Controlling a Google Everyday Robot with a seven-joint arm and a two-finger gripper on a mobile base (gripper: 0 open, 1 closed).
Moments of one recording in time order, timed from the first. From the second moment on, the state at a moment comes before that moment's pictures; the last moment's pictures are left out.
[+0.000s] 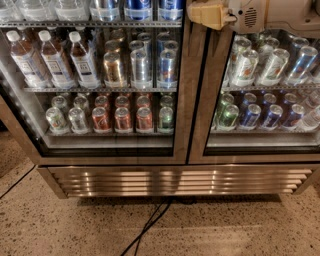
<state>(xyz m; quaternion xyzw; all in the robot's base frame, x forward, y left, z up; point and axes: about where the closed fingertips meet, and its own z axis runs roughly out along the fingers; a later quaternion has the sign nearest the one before) 0.644 -0.087 1.061 -0.46 0.63 0.28 0.57</state>
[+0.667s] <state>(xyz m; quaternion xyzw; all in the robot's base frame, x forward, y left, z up) 0.644 -0.090 1.058 -0.45 0.63 0.28 0.56</state>
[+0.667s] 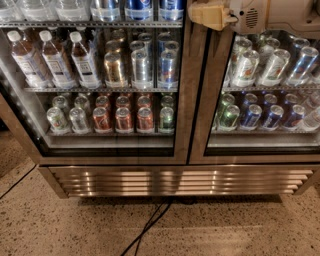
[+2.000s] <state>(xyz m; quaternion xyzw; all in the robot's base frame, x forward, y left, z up) 0.645 -0.089 1.065 -0.44 0.63 0.28 0.57</state>
